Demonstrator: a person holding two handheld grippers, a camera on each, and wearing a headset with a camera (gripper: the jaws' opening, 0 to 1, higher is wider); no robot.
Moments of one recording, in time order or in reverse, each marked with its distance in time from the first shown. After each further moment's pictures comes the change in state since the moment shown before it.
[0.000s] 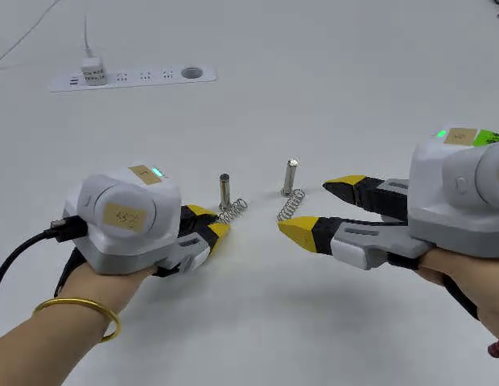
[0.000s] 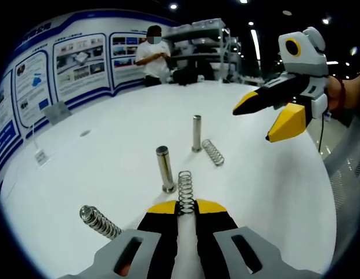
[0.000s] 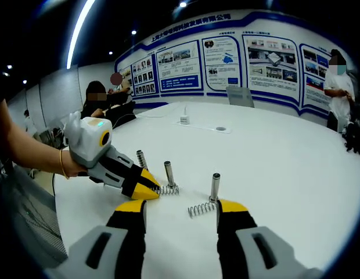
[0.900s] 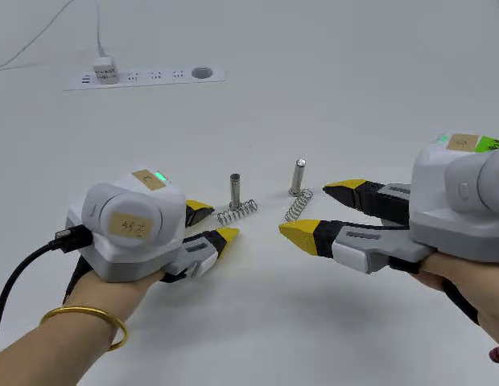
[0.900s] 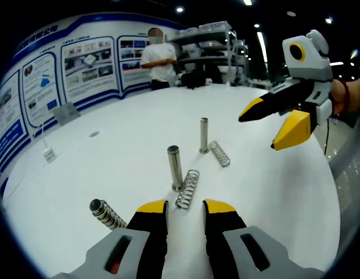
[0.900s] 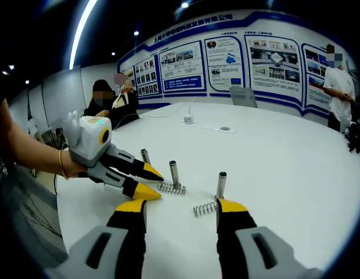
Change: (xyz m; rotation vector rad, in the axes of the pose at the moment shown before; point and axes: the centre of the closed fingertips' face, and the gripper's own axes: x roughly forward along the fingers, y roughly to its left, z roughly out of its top) left arm -0.002 0.013 0.001 -0.010 -0.024 0.078; right arm 0.004 0.007 -0.004 -0.009 -0.004 0.023
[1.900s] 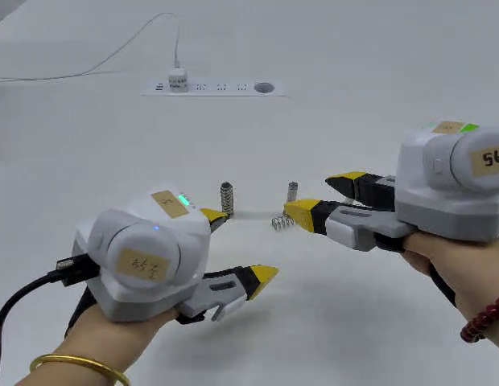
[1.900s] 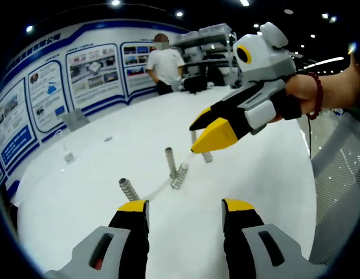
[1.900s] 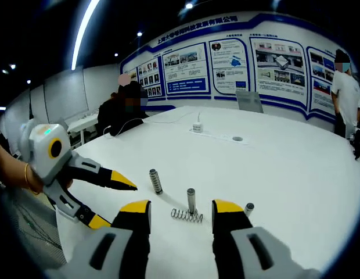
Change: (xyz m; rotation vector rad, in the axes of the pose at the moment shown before) left arm -0.070 -0.017 0.004 0.027 -0.015 0.052; right arm 0.038 0.024 0.032 -0.010 -0.016 0.016
